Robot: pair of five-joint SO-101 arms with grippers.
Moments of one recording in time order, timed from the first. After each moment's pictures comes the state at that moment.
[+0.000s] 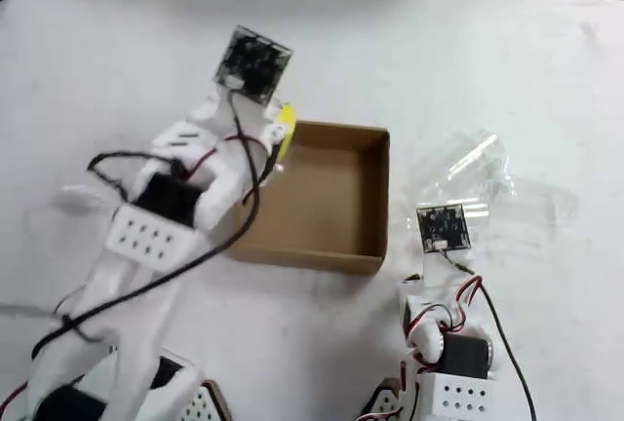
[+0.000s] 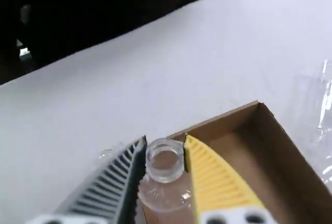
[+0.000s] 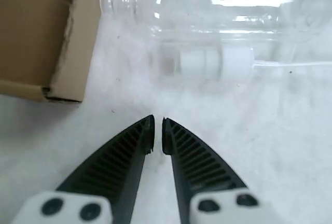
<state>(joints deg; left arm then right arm) 16.3 -30.1 30.2 43.4 -4.4 3.2 -103.2 96.4 71.9 15.2</state>
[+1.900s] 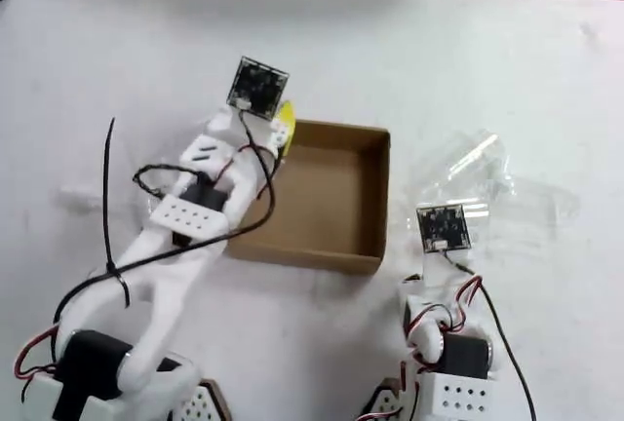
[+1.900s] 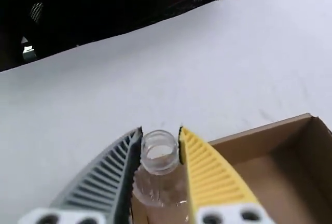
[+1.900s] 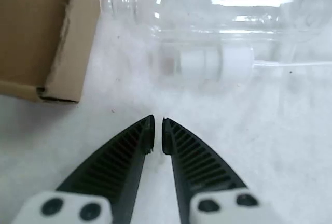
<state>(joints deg) 12.9 -14.2 49.1 -0.7 -4.4 3.2 -103.2 96.4 71.9 15.2</state>
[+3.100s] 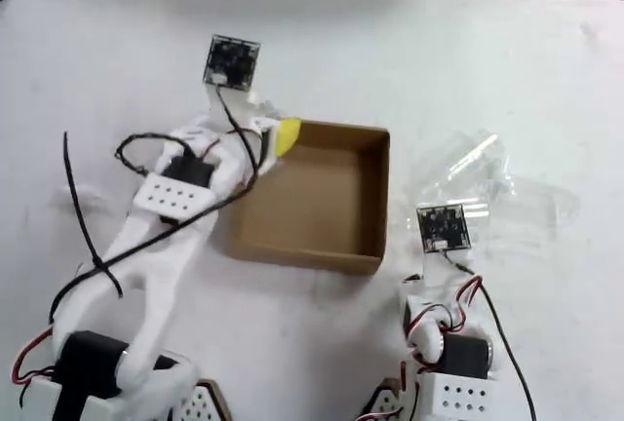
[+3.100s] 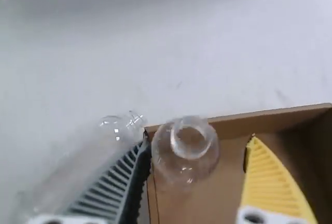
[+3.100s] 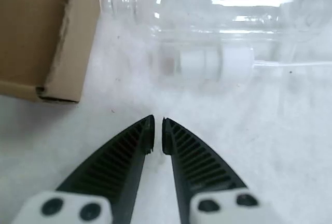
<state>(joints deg) 9.5 -14.3 37.6 26.2 5.2 3.2 -103.2 96.4 71.9 15.2</state>
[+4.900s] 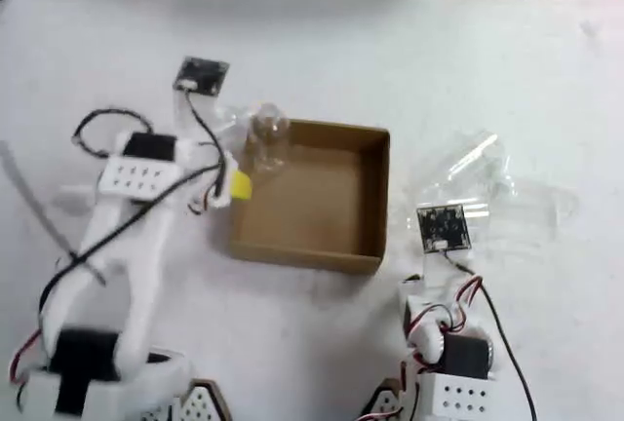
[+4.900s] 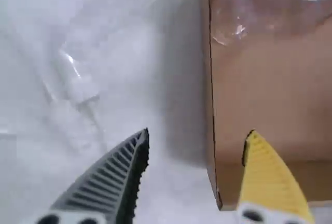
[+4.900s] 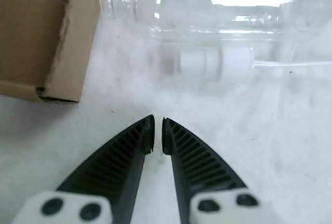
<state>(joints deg) 1.0 -12.2 27.5 67.6 0.0 3.2 -103.2 96.4 71.9 15.2</state>
